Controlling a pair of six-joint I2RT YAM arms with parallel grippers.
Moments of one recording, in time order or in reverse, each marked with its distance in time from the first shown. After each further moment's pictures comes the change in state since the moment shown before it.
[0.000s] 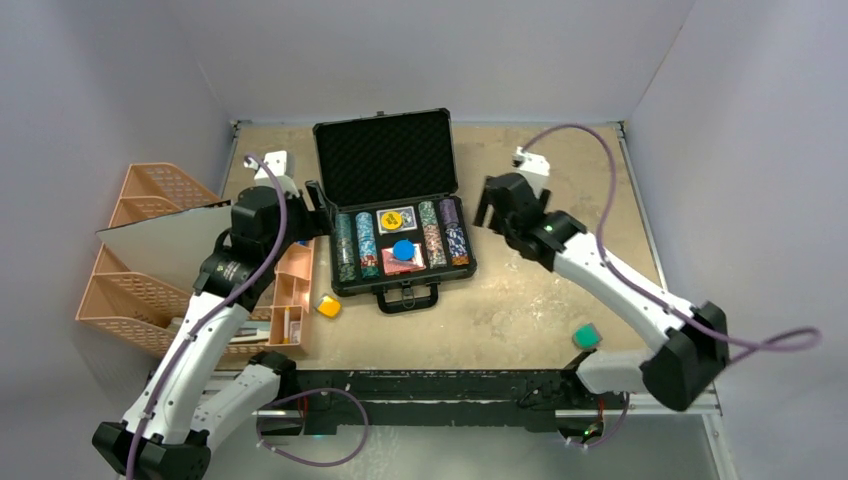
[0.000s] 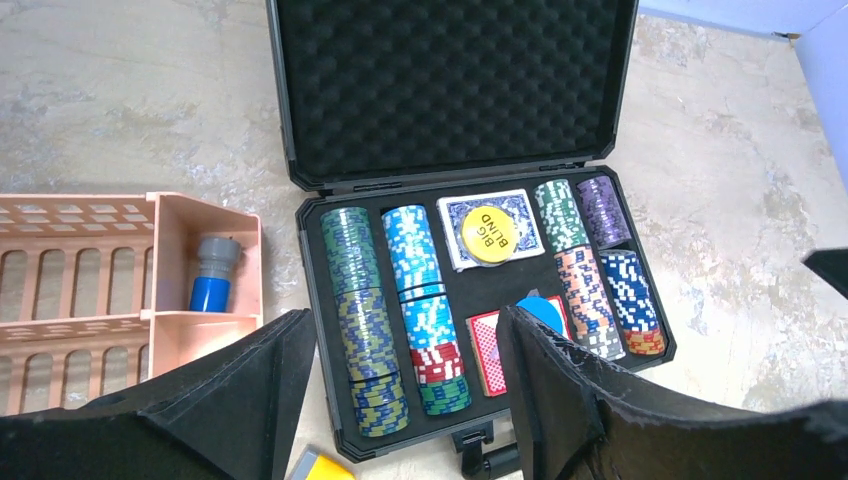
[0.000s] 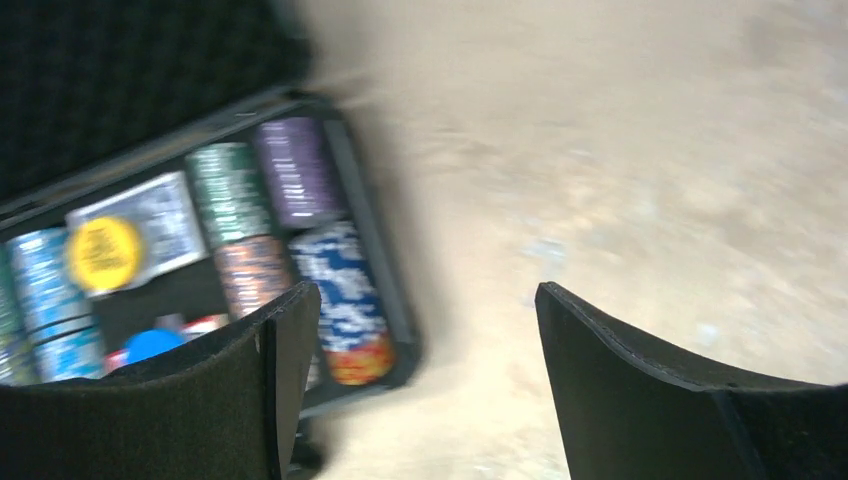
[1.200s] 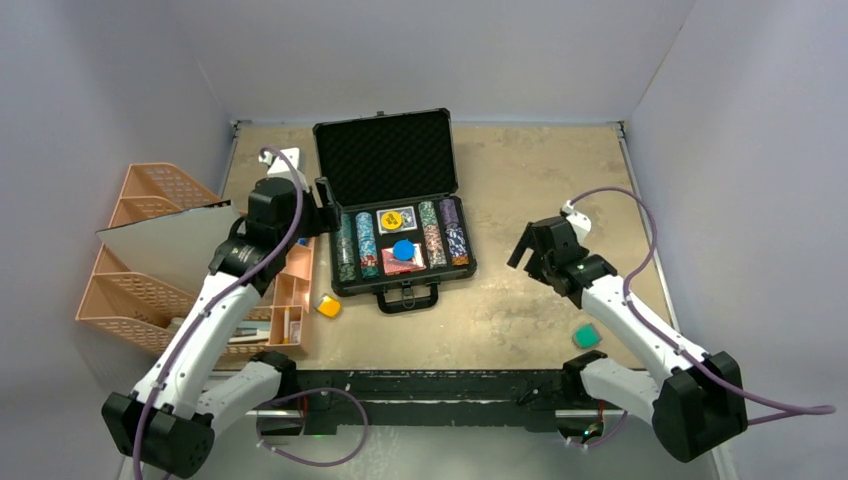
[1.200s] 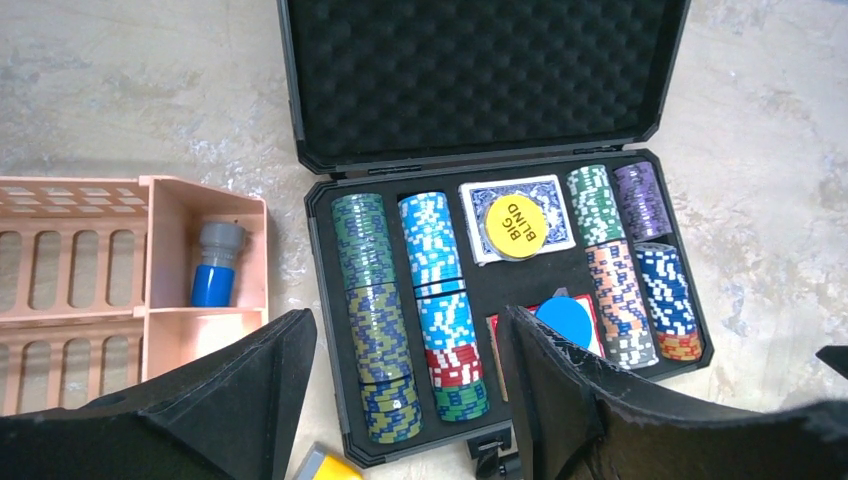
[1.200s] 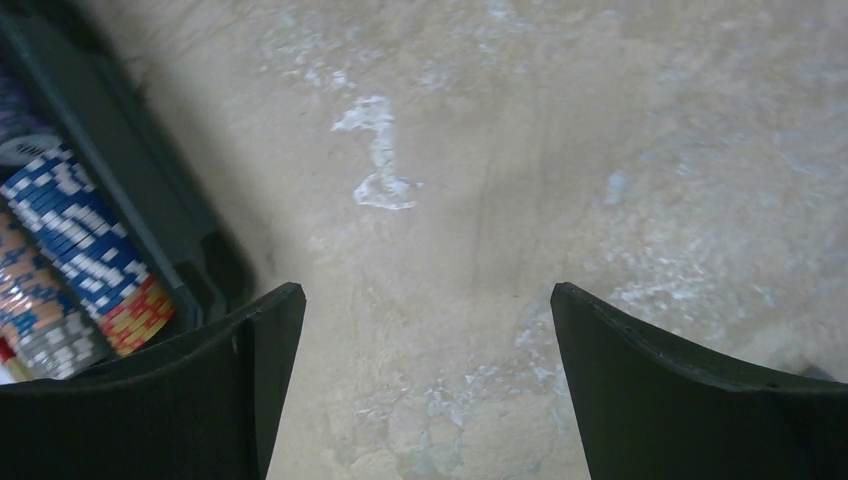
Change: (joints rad) left arm 0.000 0.082 0.000 0.011 -0.015 0.000; right arm -0.296 -0.294 -0.486 -0.045 -0.166 0.161
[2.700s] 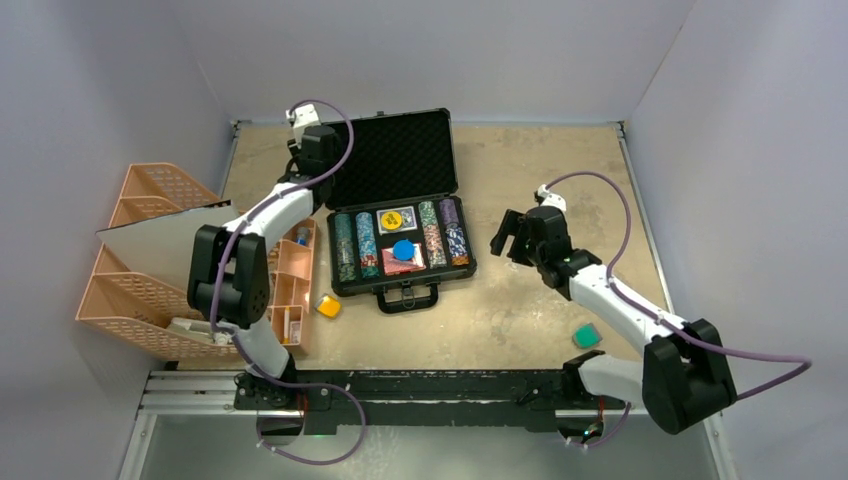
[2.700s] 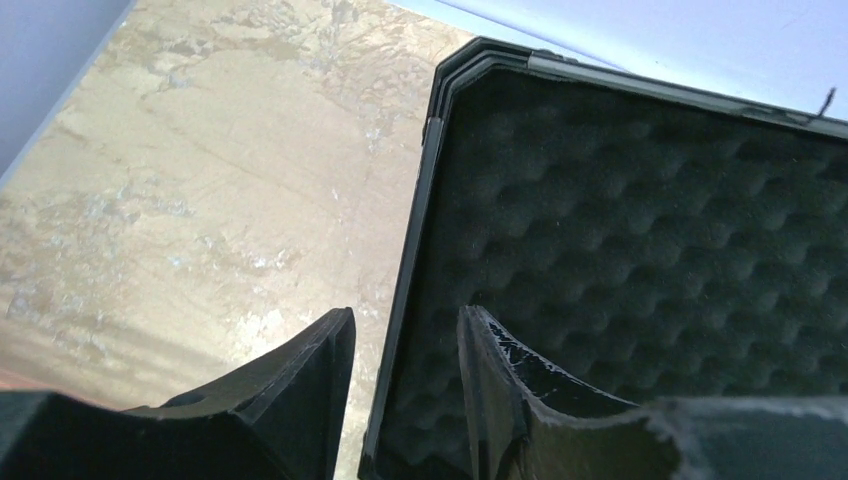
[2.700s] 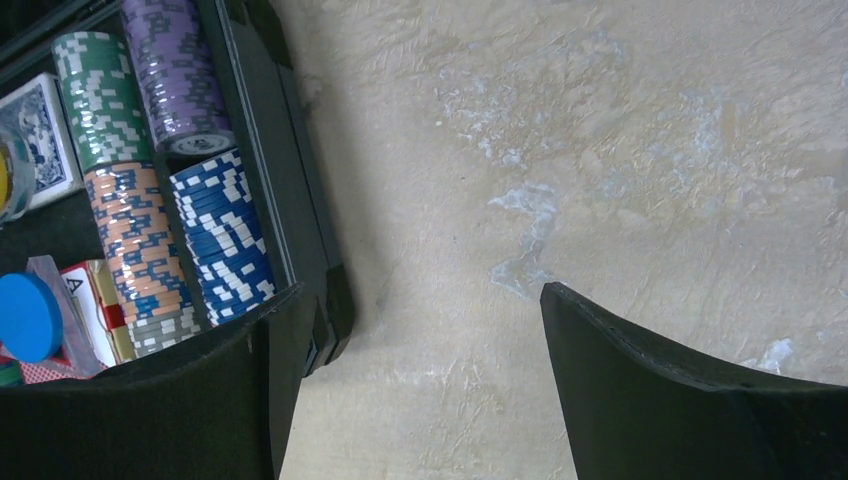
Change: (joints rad) left arm 0.085 0.773 0.261 0.482 -0.376 0.006; right arm 0.000 0.138 -0.030 0.406 -0.233 -0.215
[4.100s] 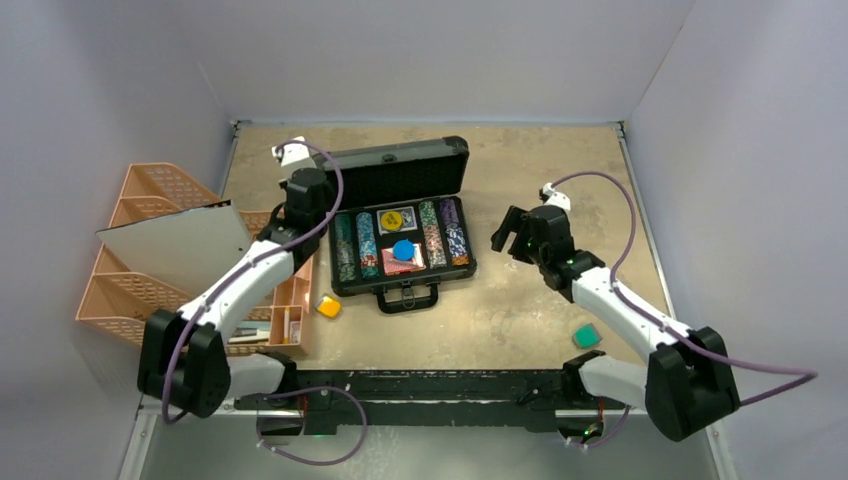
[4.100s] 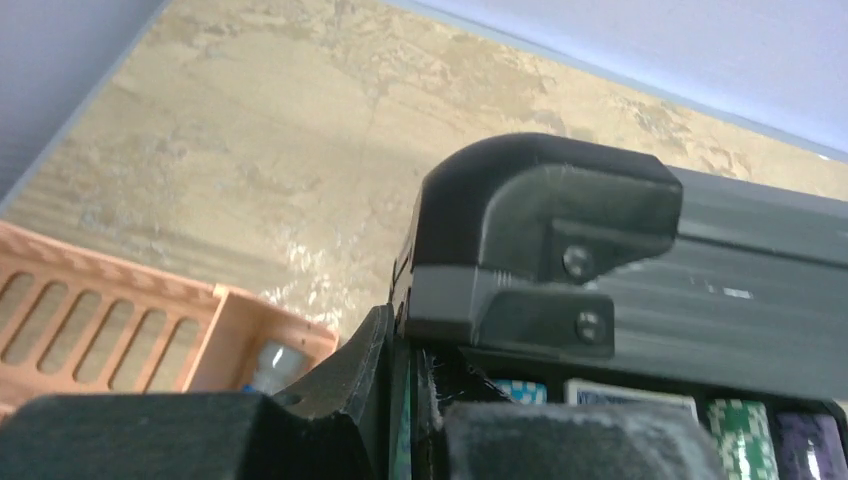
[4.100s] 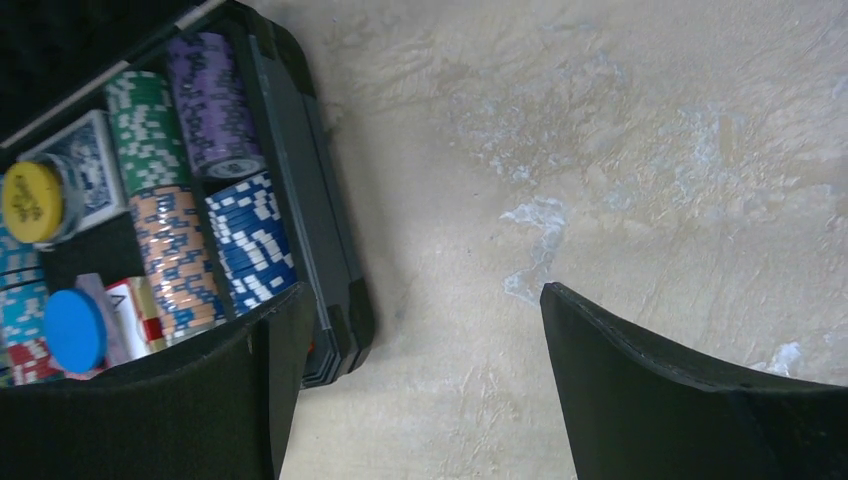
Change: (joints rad) left arm -0.103 -0.410 -0.334 0.037 -0.043 0.001; right arm 0.000 -0.016 0.000 0.018 0.030 0.043
